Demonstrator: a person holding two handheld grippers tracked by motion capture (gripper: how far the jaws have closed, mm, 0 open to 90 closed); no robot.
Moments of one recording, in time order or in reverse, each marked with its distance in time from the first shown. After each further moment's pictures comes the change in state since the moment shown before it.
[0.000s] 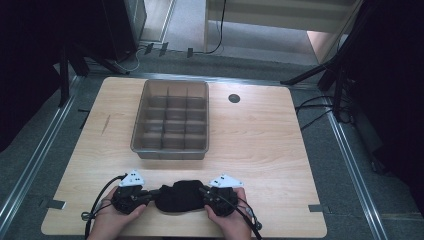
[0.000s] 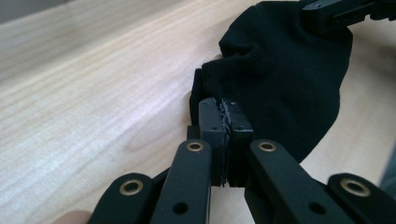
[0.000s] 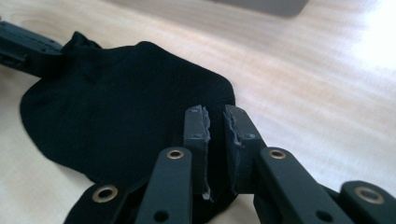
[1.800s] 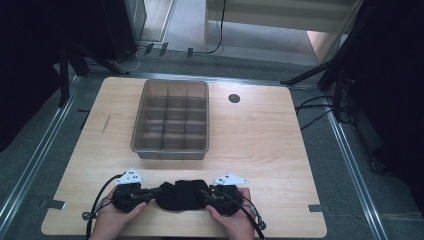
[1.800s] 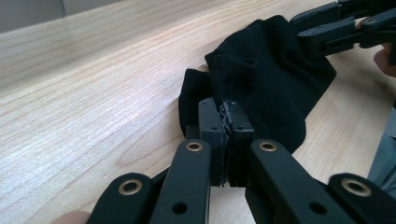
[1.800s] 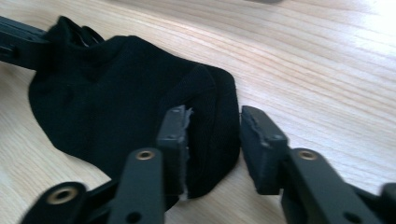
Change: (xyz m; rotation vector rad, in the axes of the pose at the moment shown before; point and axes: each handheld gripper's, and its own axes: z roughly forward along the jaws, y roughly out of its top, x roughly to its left) left arm 0.001 0.001 -0.003 -0.044 -0.072 -0.045; right arm -0.009 0.000 -0.008 0.044 0.012 0.048
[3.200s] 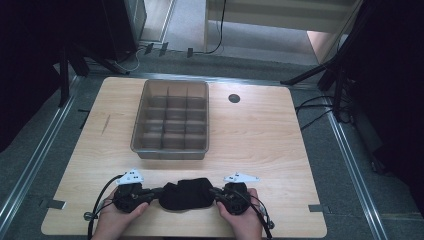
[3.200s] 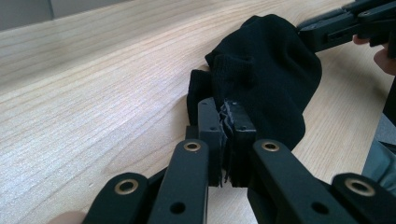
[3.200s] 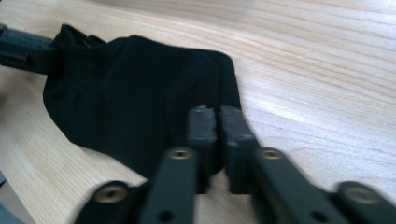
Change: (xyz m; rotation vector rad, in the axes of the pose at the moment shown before) left arm 0.000 -0.001 0.003 -0.022 -0.016 -0.012; right arm -0.018 -0.002 -0.014 0.022 0.066 0.090
